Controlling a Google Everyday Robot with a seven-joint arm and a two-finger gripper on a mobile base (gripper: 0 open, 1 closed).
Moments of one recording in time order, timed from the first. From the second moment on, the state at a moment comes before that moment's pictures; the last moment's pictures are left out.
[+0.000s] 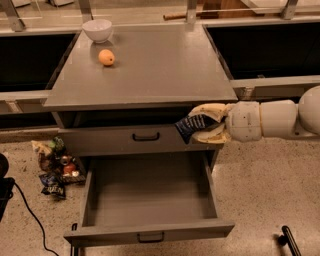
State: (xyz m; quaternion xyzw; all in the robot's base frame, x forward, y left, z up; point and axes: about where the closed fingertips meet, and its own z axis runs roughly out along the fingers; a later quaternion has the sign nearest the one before) arm 0.530 -0.110 0.835 -0.78 0.29 0.01 0.56
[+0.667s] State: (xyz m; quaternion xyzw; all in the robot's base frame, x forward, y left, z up) arm 0.630 -0.109 0.860 -0.77 0.27 -0.02 0.58
